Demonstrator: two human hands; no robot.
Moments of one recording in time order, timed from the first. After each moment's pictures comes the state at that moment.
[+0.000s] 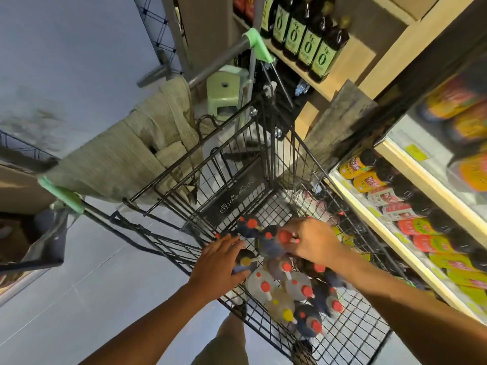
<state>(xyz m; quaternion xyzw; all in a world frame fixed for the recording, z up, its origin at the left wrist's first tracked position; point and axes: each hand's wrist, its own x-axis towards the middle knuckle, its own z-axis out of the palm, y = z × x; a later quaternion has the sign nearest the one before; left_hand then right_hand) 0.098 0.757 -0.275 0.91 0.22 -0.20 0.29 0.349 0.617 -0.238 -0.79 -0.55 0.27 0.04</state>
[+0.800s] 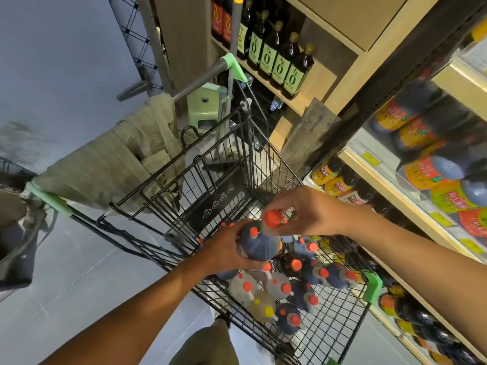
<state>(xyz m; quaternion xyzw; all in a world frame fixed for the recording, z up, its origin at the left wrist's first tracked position) 0.161 0.762 -0.211 0.76 0.20 -0.10 0.61 0.374 0.650 -0.070 -0.65 -0.60 0.41 0.22</state>
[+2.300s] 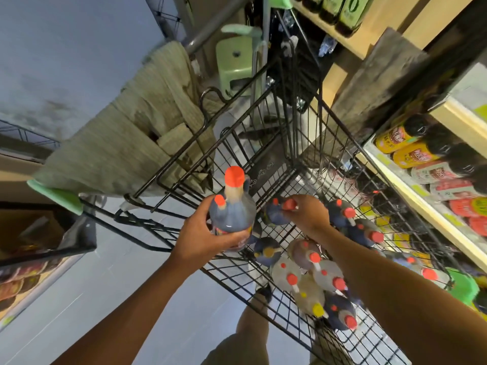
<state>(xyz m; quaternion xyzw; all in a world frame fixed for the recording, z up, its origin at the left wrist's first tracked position) 0.093 0.833 -0.236 0.71 0.40 0.02 0.59 0.325 0.672 -0.358 -0.88 -0.28 0.34 0.17</state>
